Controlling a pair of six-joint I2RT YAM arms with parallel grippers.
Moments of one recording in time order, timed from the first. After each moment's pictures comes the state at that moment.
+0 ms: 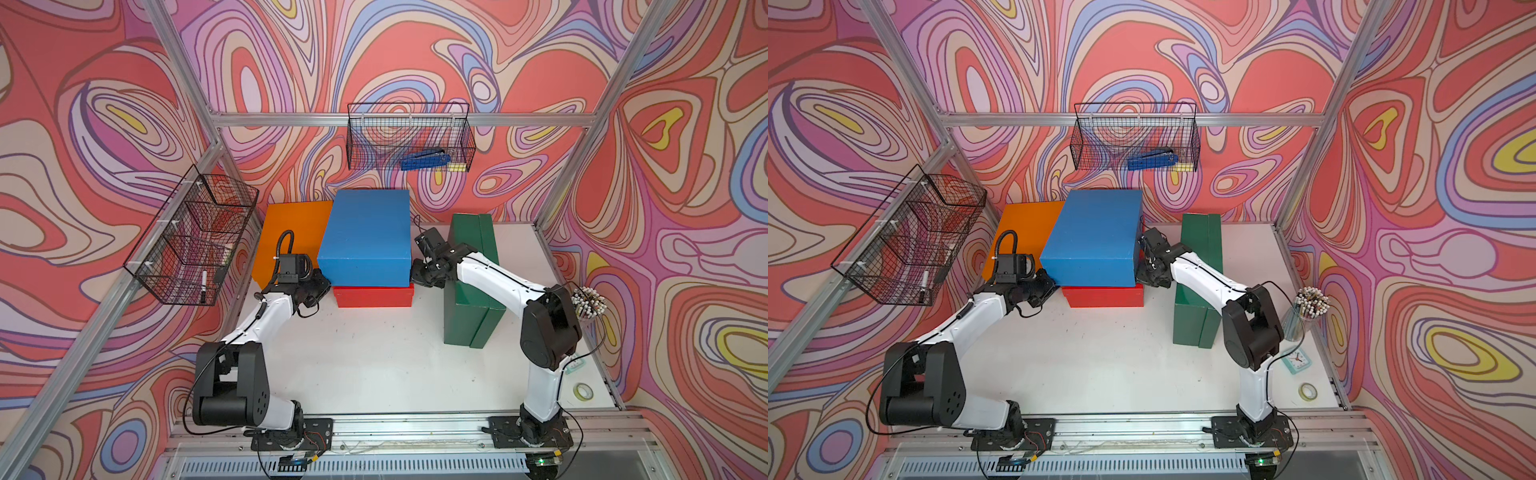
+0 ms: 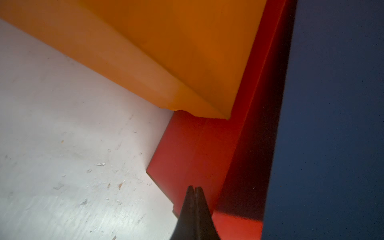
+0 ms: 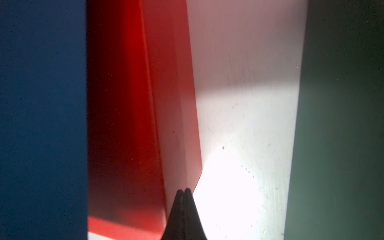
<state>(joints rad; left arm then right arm) -0.02 1.47 0.94 -0.31 0.33 -0.83 0.55 1.95 1.66 -0.76 -0.04 0.73</state>
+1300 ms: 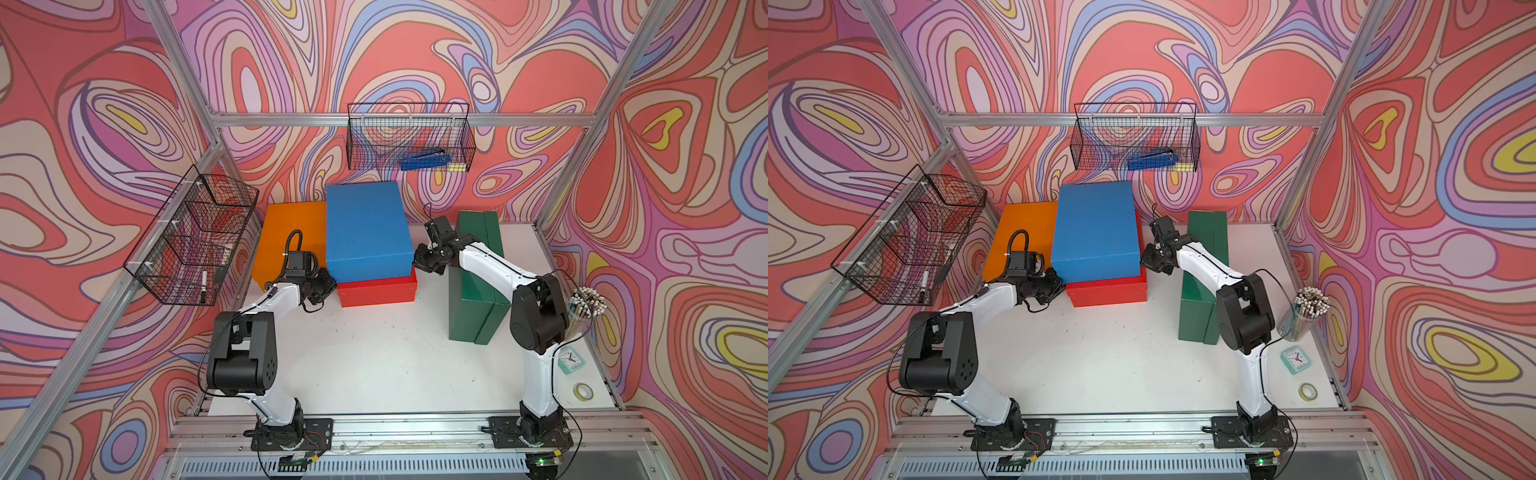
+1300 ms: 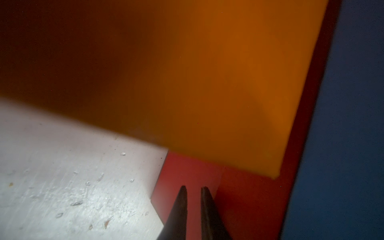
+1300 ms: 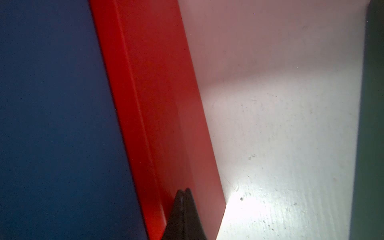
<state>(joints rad) -0.02 1.65 0.98 -0.24 0.37 -0.82 0.46 2.08 1.77 -0.67 -0.16 0.76</state>
